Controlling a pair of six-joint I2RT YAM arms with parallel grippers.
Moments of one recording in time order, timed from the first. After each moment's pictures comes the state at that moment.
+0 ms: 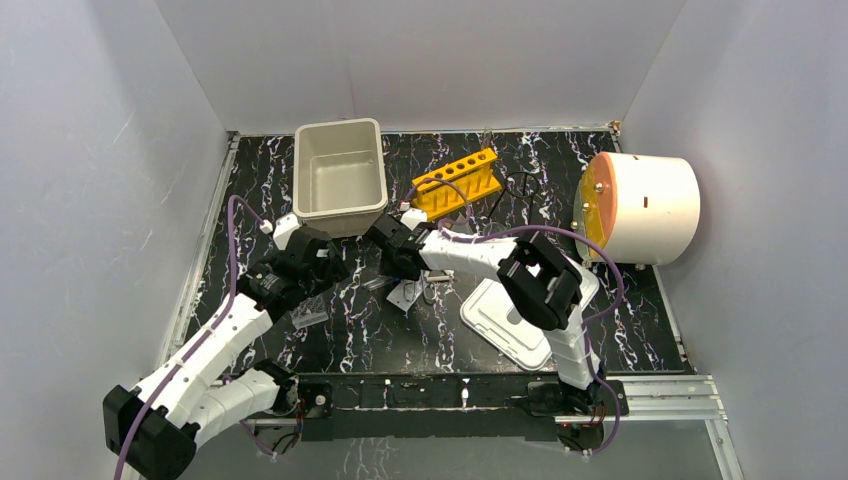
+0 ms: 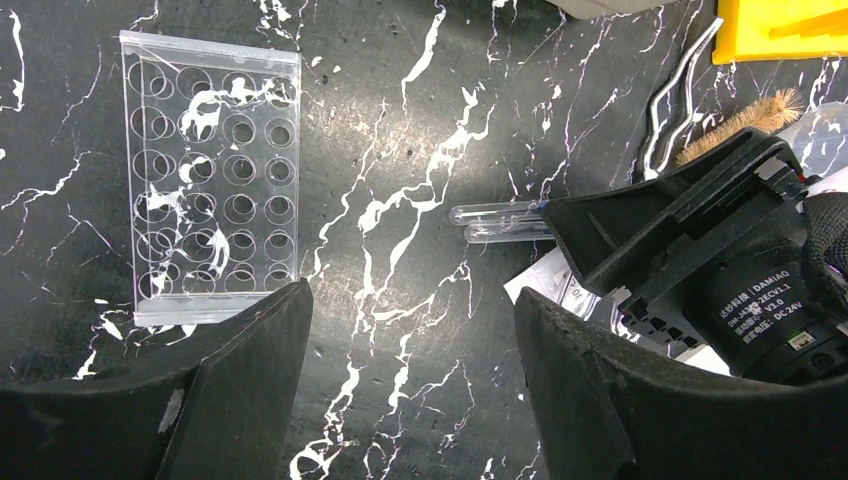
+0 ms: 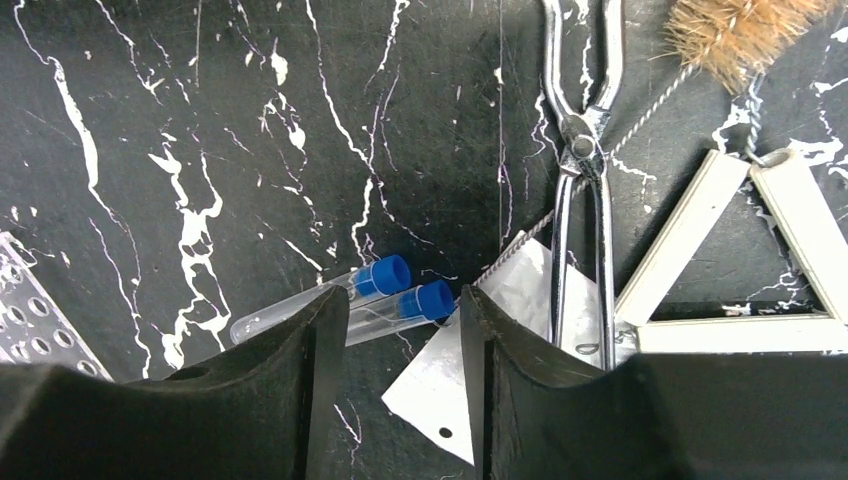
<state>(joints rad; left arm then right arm) -0.54 0.93 0.79 -0.78 -0.39 -0.90 1.01 2.07 1.52 -0.56 0.28 1.05</state>
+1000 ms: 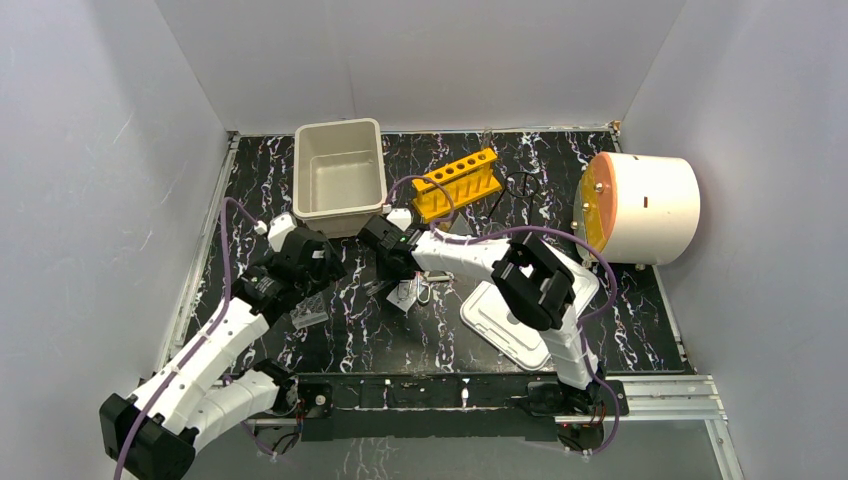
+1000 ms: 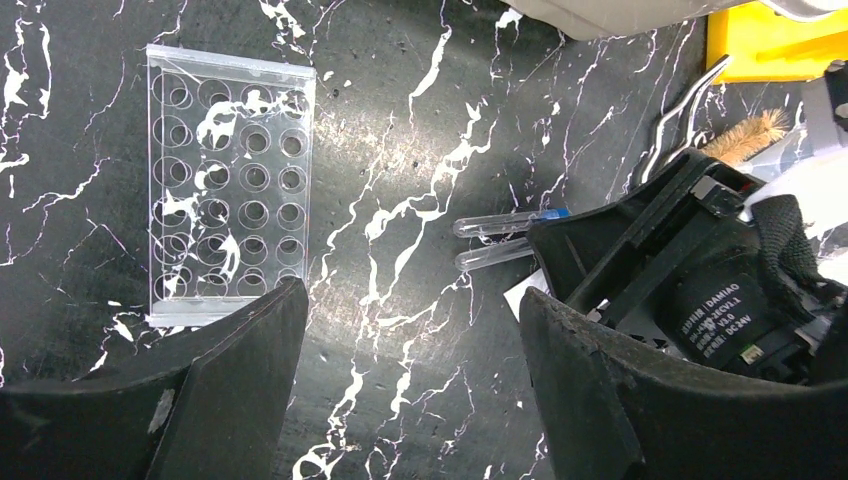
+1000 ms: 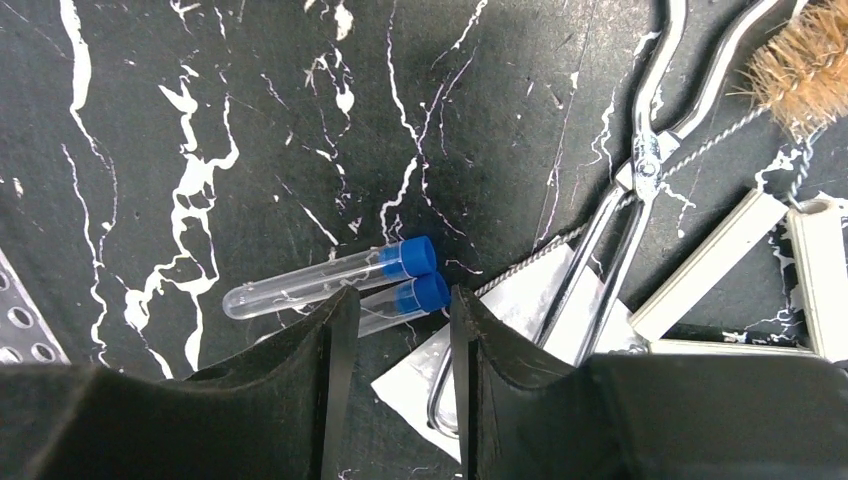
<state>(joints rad) -0.53 0.90 0.79 -0.79 -0.41 -0.89 1.04 2.10 1.58 -0.60 0.27 0.86</state>
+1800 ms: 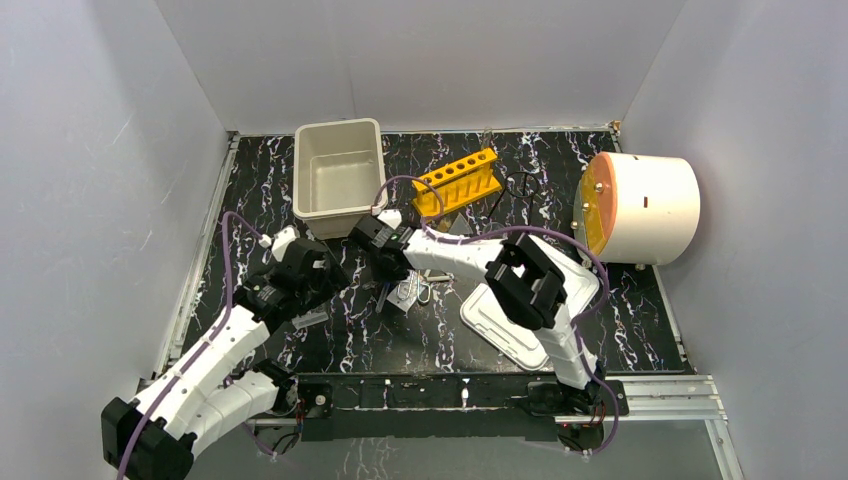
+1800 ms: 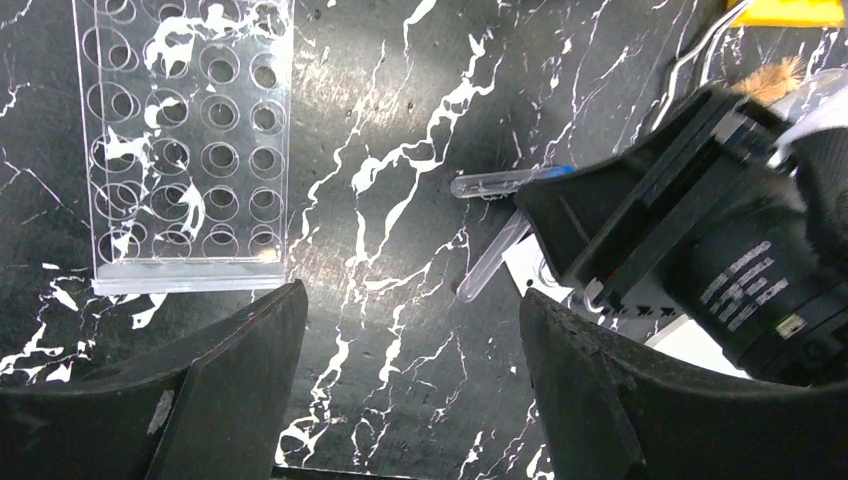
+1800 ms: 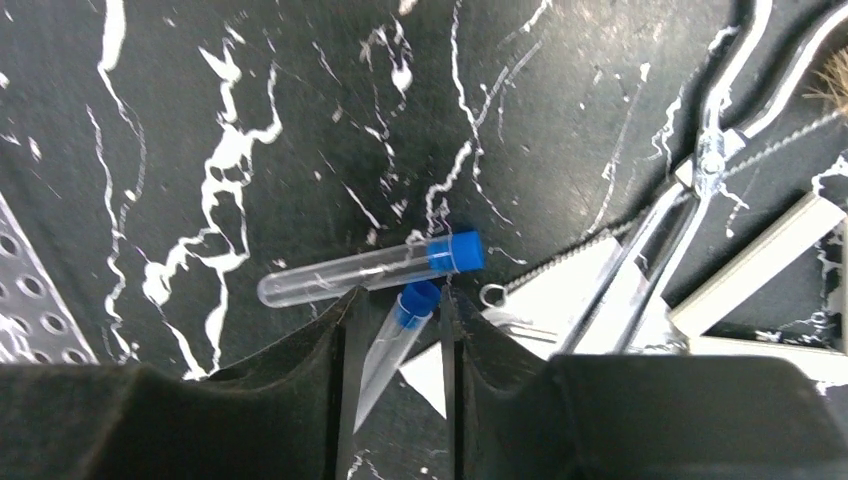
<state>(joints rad) -0.52 0.86 0.71 -0.76 -0.31 -0.96 1.06 2.13 1.65 -0.64 0.23 0.79</state>
